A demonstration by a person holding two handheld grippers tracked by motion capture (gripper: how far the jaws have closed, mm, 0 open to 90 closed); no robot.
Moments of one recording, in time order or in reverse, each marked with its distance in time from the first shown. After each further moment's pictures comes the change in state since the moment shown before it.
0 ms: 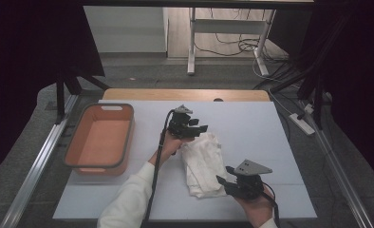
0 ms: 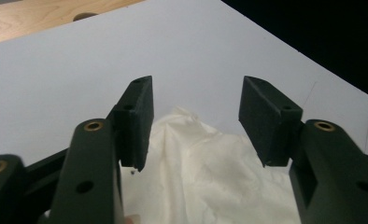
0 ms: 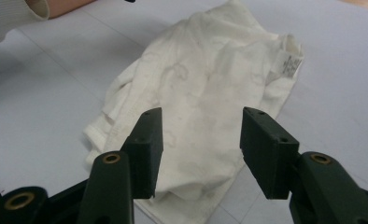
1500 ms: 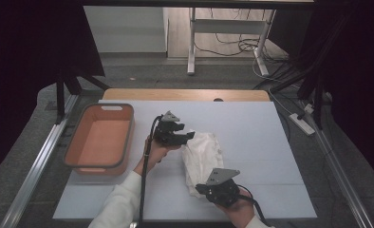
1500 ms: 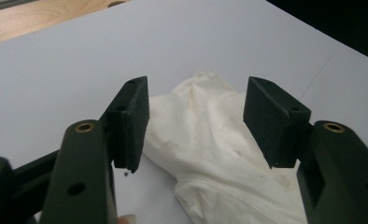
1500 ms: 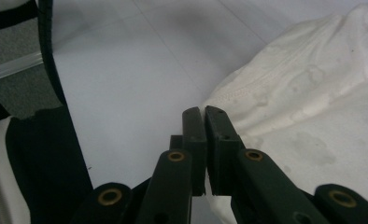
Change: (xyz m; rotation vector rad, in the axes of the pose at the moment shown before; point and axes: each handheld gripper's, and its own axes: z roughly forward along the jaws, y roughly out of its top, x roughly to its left) left arm -0.006 -0.025 -0.044 0.020 0.097 0.034; right arm 0.049 0.011 0.036 0.124 0.264 -0.207
